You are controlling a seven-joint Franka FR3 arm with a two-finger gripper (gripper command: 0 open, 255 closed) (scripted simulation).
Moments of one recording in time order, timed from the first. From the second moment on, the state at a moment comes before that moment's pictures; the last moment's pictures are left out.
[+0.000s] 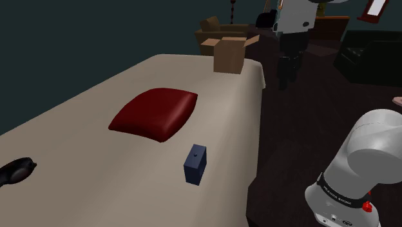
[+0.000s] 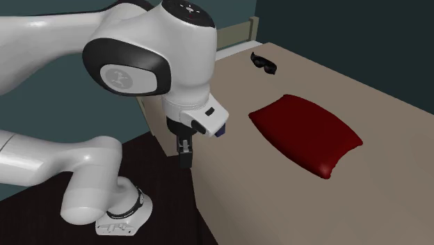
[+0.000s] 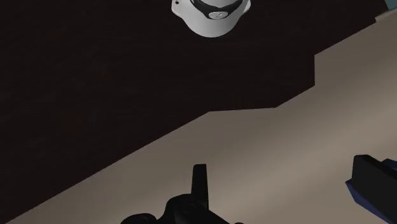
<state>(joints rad) -0.02 -0.80 -0.05 -2.39 0.02 1.43 -0.07</state>
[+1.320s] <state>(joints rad) -0.07 -0.64 0.49 -2.52 0.36 1.86 0.76</state>
